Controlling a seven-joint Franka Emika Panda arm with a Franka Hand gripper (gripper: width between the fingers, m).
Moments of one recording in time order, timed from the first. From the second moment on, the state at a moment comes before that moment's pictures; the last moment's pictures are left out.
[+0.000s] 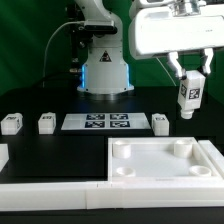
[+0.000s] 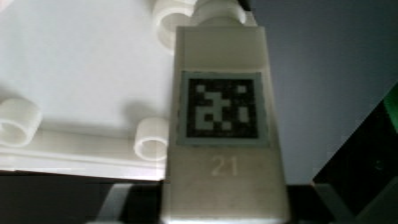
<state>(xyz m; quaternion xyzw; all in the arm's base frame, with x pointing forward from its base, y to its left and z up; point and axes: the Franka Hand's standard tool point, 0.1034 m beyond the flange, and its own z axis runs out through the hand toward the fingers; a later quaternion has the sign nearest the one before) 0.502 0.130 0.143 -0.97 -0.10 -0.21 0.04</state>
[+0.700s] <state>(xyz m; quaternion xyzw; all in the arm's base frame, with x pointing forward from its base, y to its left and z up) 0.565 0.111 0.145 -0.96 -0.13 -0.24 0.03</state>
